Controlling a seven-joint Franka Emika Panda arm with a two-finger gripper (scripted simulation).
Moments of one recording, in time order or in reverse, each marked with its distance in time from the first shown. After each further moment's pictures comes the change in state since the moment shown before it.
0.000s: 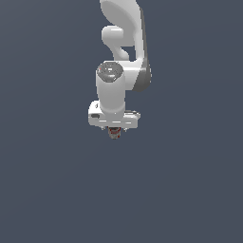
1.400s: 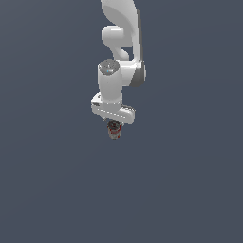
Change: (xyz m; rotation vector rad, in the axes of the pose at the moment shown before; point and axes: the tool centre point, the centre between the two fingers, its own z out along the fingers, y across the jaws) arm -0.062 0.011 0.031 0.019 0.043 0.285
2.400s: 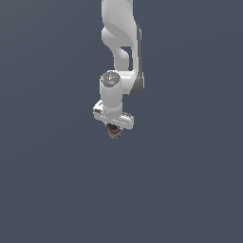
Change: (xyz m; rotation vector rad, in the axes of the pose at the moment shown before) arm -0.002 0.000 0.045 0.000 0.000 0.004
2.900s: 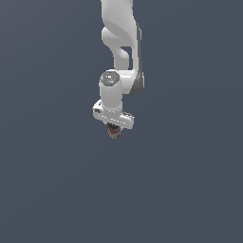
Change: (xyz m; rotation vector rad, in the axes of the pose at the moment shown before) arm 0.001 0.001 -0.004 -0.001 -0.004 0.000
